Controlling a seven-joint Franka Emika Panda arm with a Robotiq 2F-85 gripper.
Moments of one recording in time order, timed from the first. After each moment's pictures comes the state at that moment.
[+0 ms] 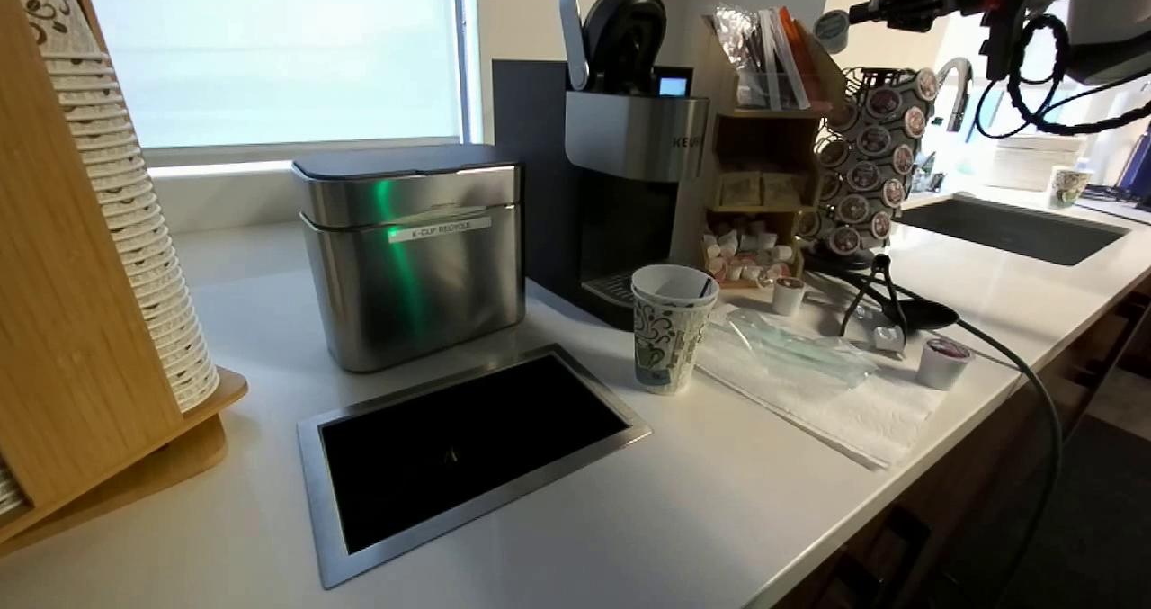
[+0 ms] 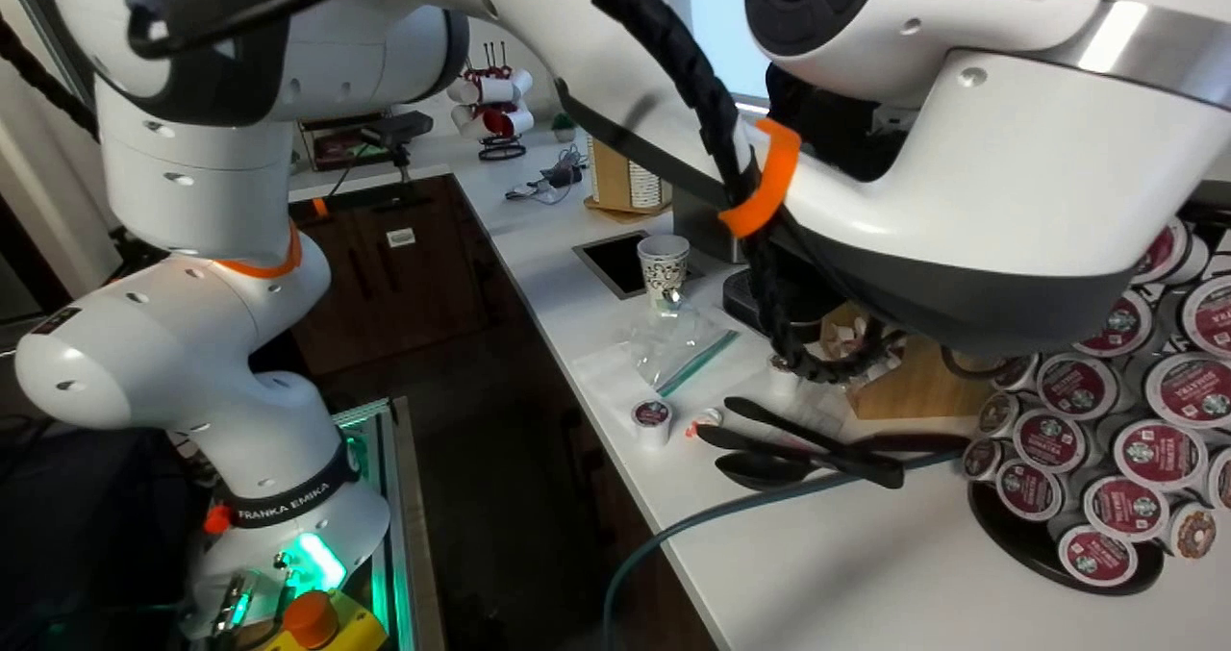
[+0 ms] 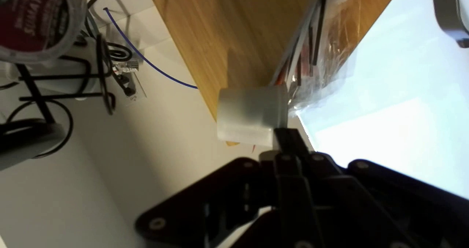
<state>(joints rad) -0.67 0.54 -0.15 -1.31 -1.63 4.21 1.84</state>
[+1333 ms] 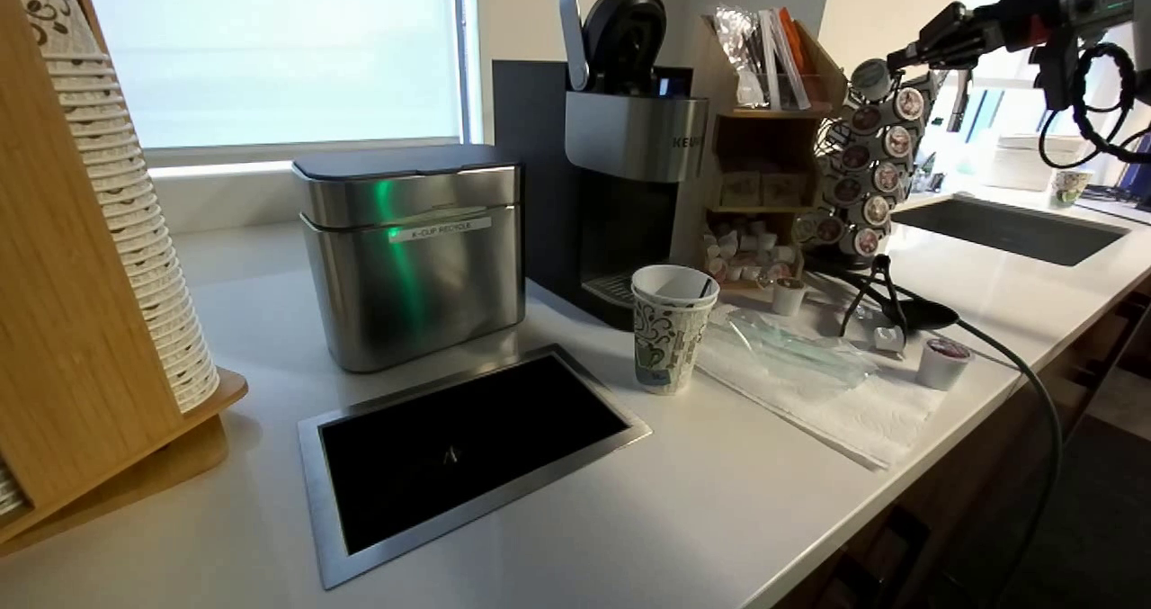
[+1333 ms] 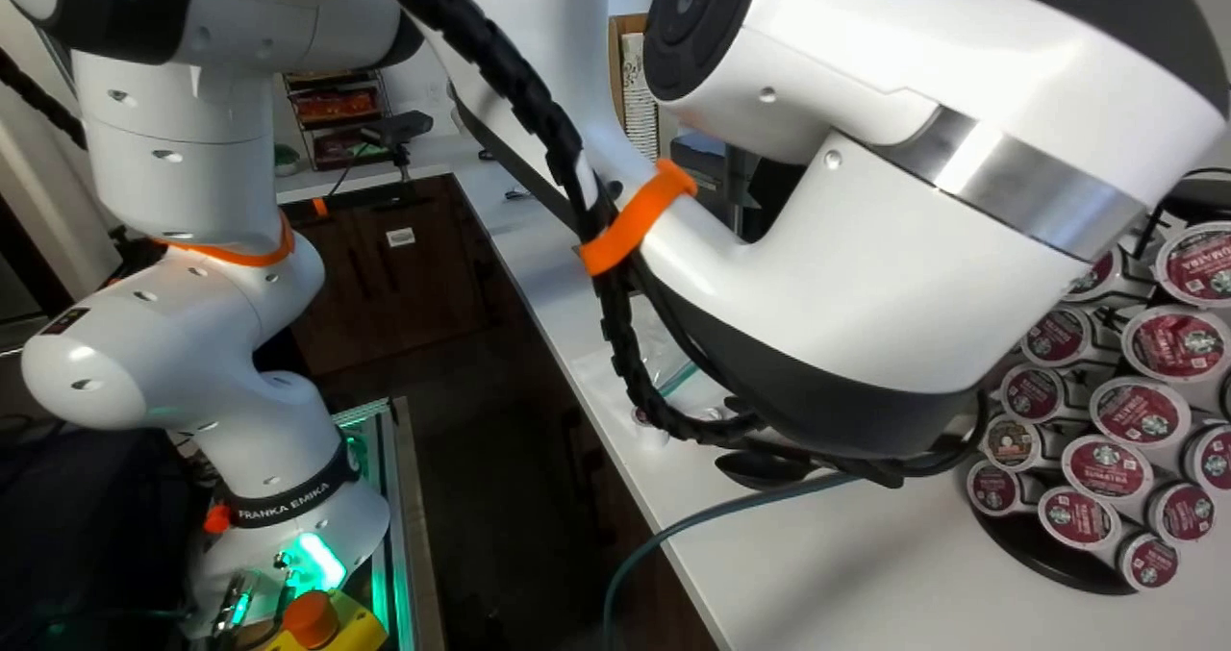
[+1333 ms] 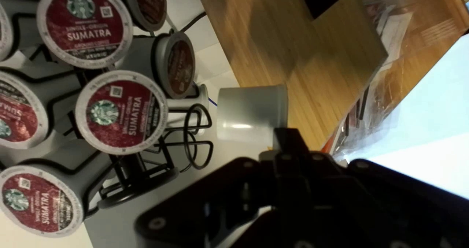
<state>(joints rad) -0.57 0.42 -0.35 -1.60 -1.64 4.19 1.72</state>
